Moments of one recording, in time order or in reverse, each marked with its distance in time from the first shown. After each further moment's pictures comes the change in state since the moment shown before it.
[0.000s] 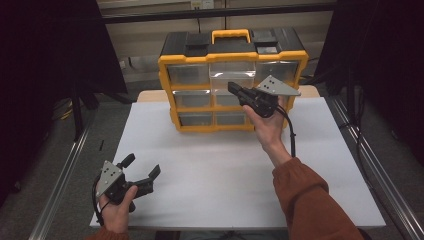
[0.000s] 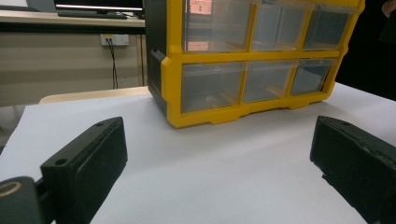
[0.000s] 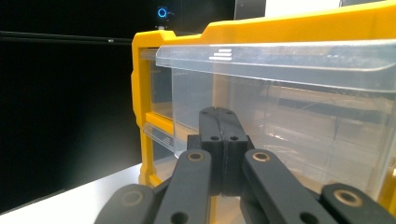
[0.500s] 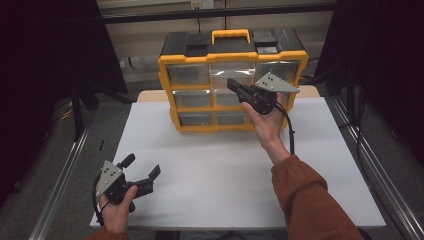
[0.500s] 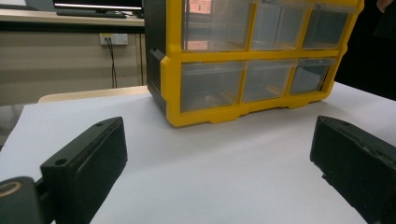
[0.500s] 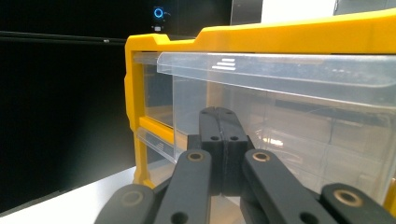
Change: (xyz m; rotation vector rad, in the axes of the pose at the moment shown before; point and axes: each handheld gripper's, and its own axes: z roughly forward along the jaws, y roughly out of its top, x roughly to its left) left arm 0.001 0.000 0.000 0.009 0.000 0.015; right arm -0.003 0.004 0.006 0.002 -0.019 -0.009
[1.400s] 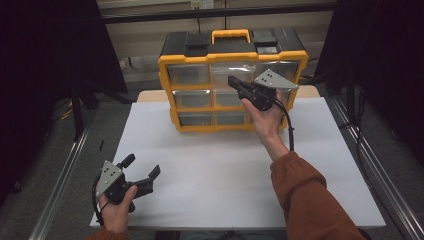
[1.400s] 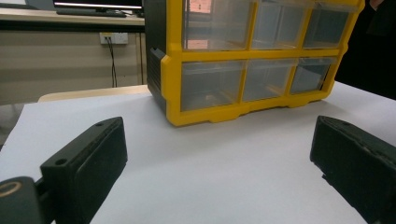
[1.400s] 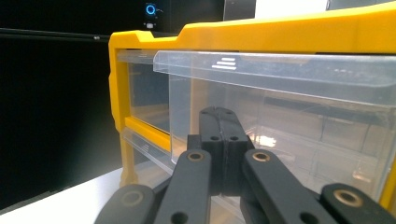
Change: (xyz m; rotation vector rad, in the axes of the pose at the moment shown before) left arm 0.000 0.000 0.000 0.004 0.003 0.001; right arm -0.008 0.001 0.007 0.012 -0.022 -0.008
